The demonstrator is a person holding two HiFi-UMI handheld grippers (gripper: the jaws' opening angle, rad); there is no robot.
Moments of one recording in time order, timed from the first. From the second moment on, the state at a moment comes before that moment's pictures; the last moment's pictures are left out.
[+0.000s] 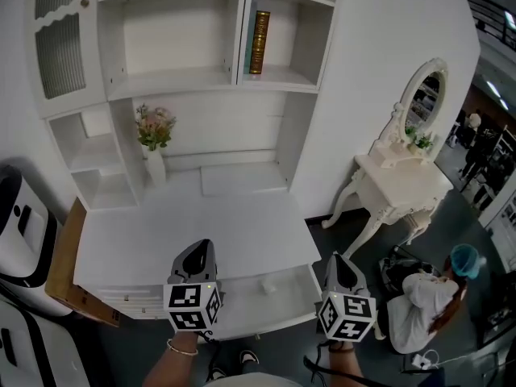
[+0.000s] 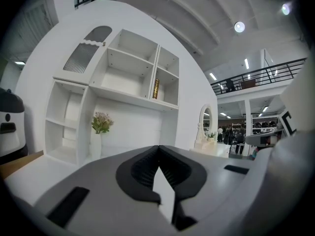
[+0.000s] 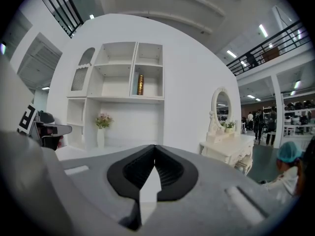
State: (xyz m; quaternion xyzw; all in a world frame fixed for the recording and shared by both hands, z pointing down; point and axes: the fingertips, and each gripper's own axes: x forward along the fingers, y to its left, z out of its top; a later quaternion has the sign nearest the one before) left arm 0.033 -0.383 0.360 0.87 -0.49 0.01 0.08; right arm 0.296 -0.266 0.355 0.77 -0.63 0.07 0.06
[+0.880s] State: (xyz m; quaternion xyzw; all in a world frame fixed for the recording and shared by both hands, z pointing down) left arm 0.038 -0.372 0.367 0.87 -0.49 0.03 0.09; right arm 0.306 -0.252 0.365 0.78 -0.62 0.09 0.06
